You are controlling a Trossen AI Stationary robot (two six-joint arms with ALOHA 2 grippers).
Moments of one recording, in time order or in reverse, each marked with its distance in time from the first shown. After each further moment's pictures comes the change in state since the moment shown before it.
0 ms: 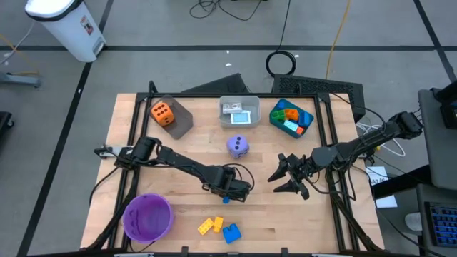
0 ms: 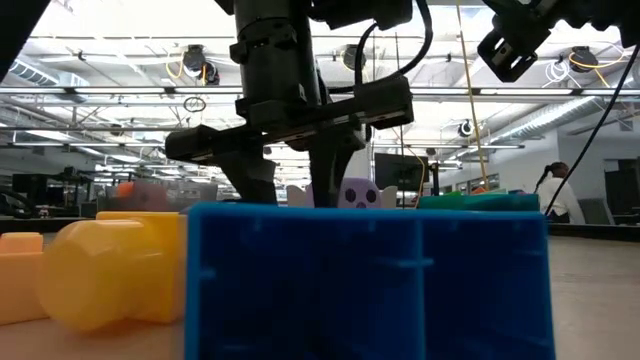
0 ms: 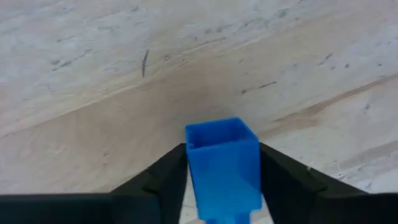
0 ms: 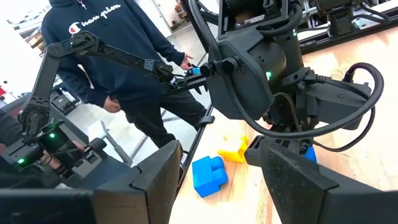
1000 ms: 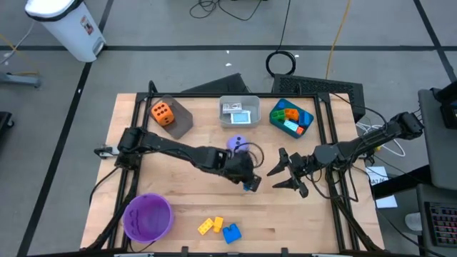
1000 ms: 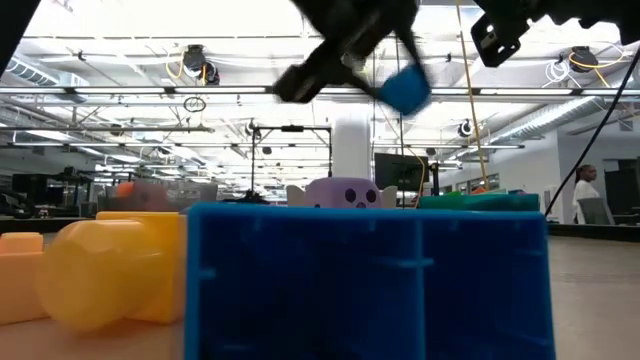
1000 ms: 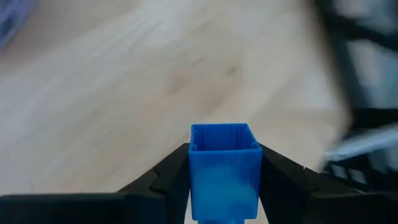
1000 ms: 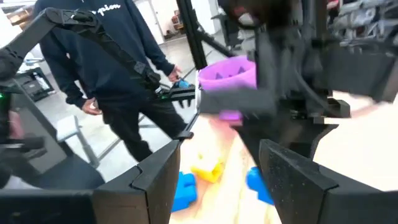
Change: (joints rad) left arm 0.085 -0.168 0.002 0.332 -0.047 0.330; right arm -0.015 -0.020 0.000 0.028 0.048 -0.199
